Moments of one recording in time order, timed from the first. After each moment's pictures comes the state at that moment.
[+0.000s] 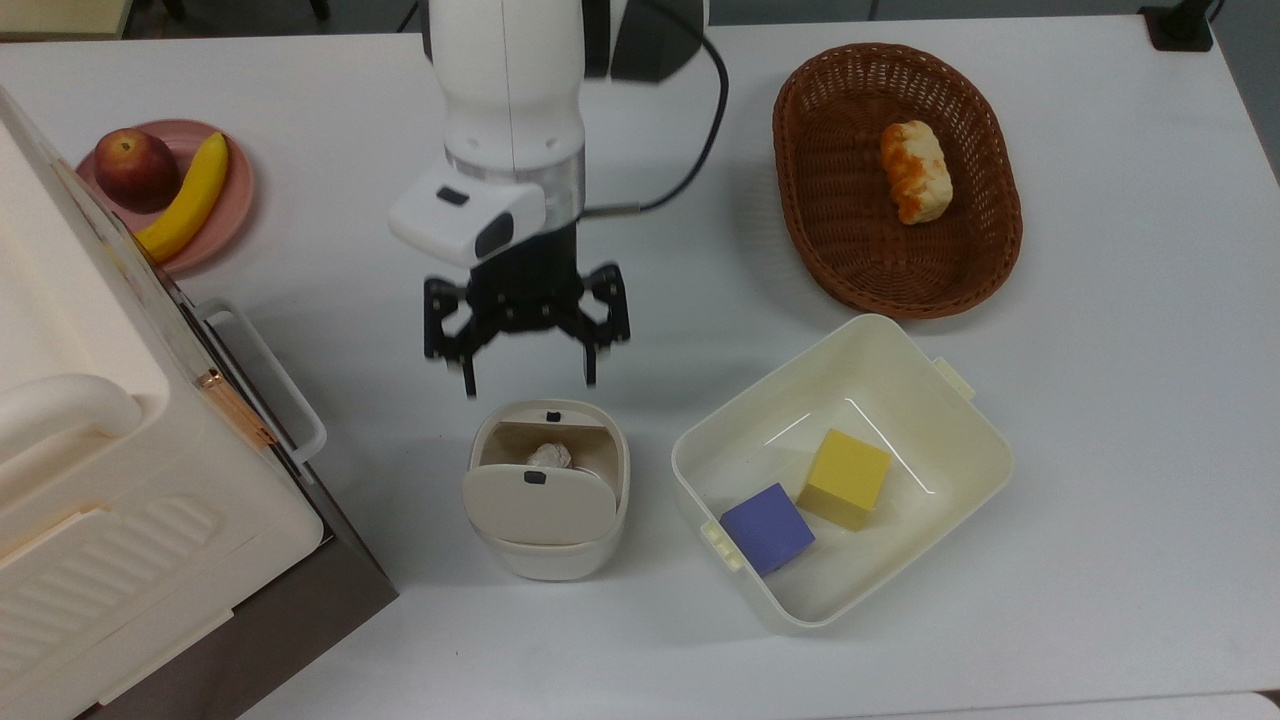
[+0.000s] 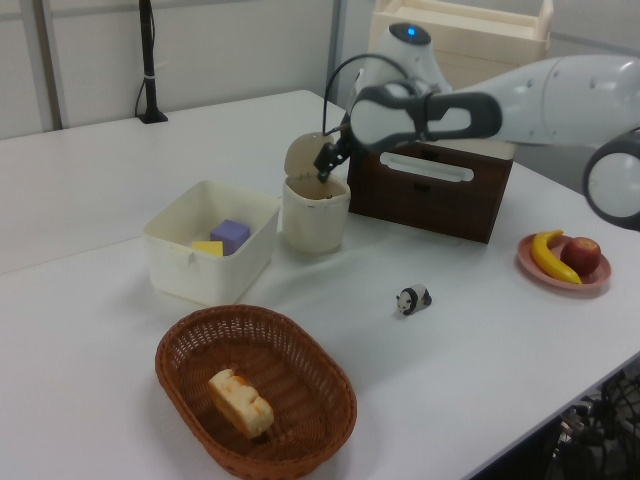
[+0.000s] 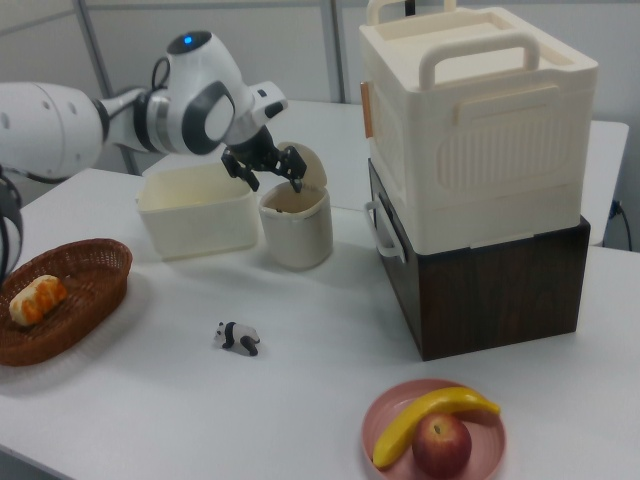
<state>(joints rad) -0.05 0.42 0.10 -1.51 -0.10 2.34 -0.09</state>
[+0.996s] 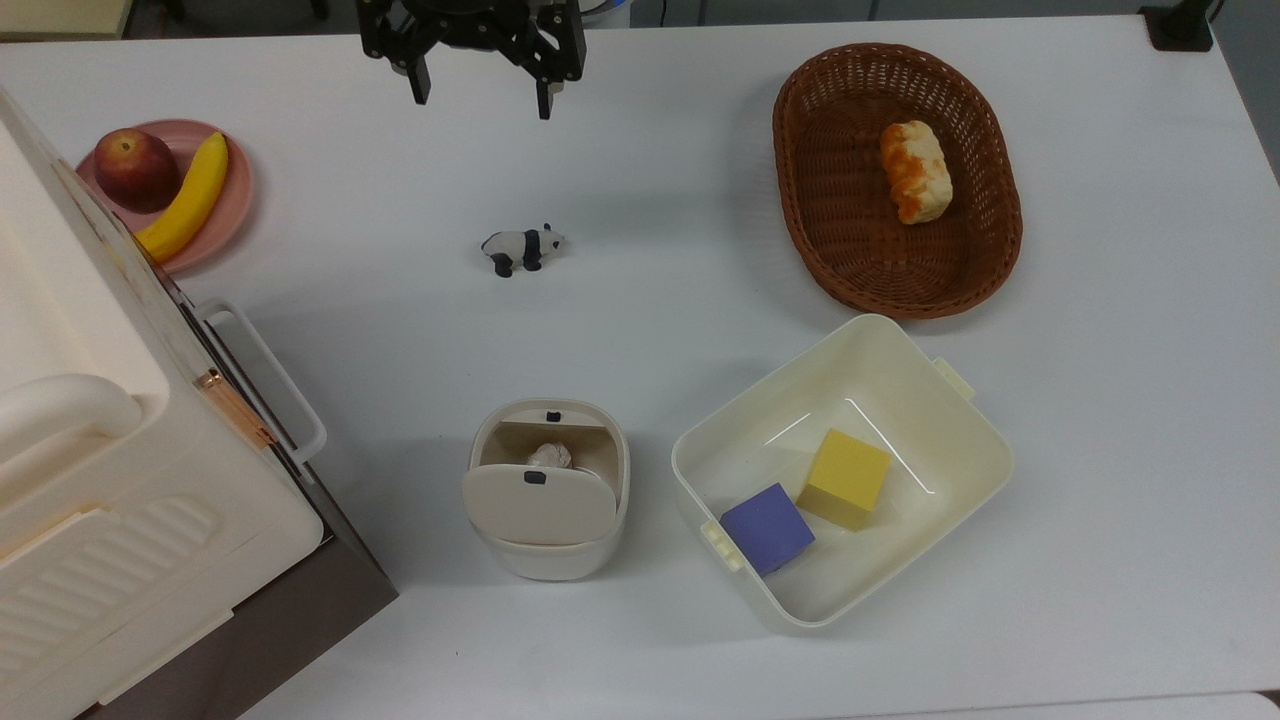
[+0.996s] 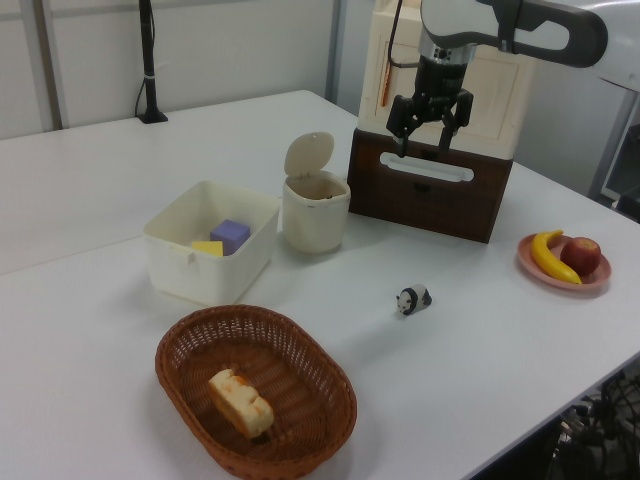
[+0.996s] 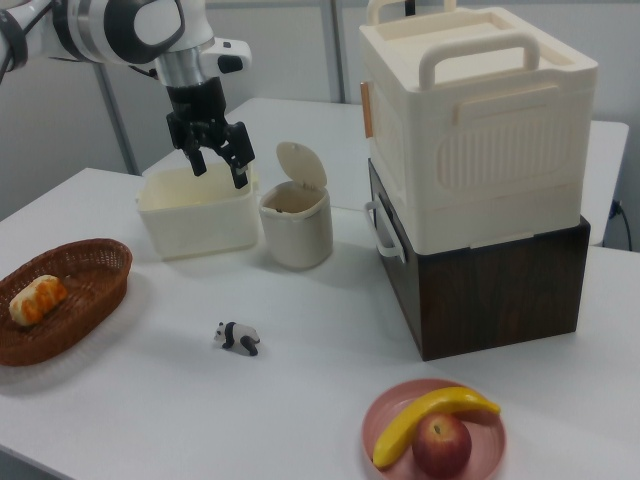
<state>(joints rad) -0.11 0.10 0.09 -1.52 -0.03 1.68 0.11</state>
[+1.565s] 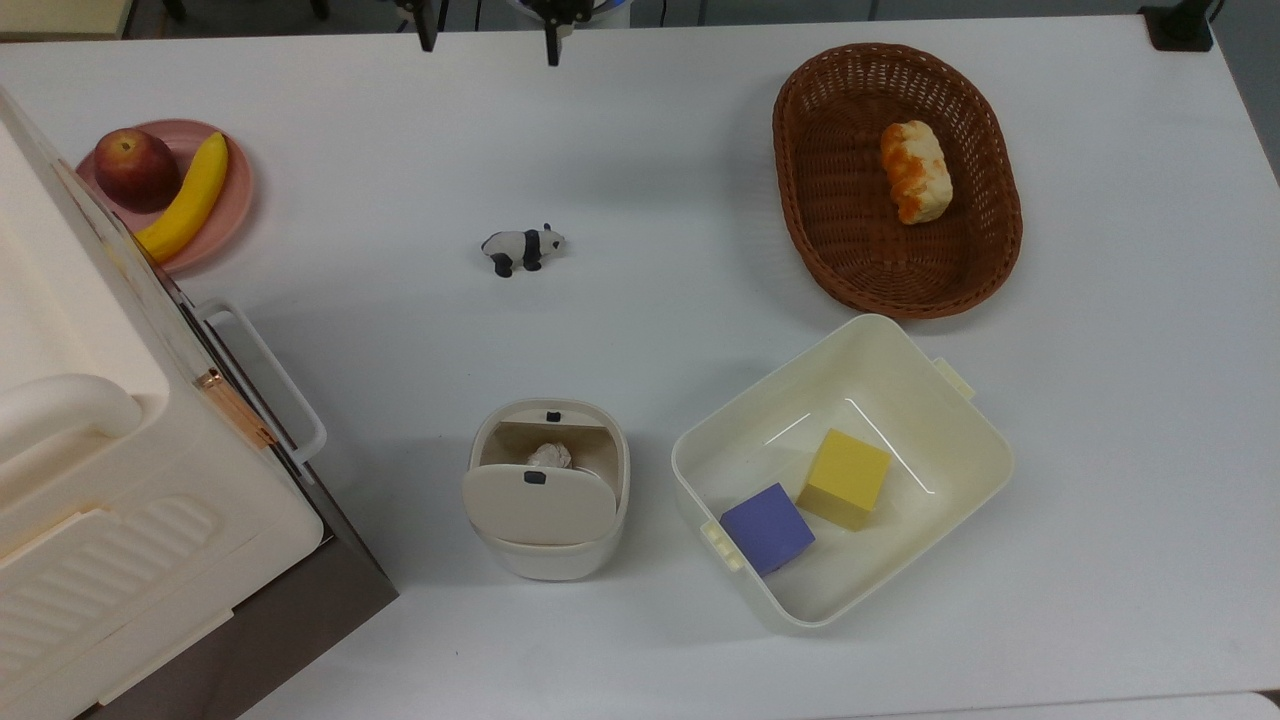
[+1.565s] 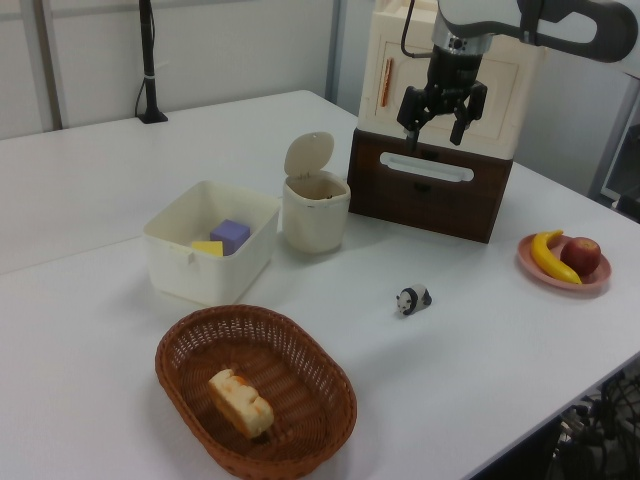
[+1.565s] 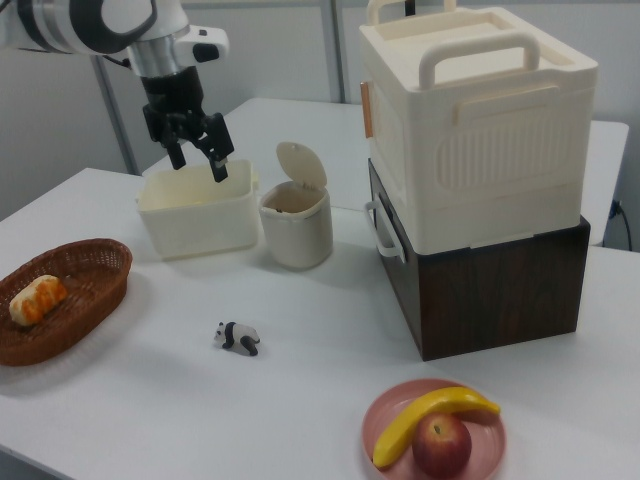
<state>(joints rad) -0.10 0.00 0.09 -1.59 -0.02 1.67 0.11</state>
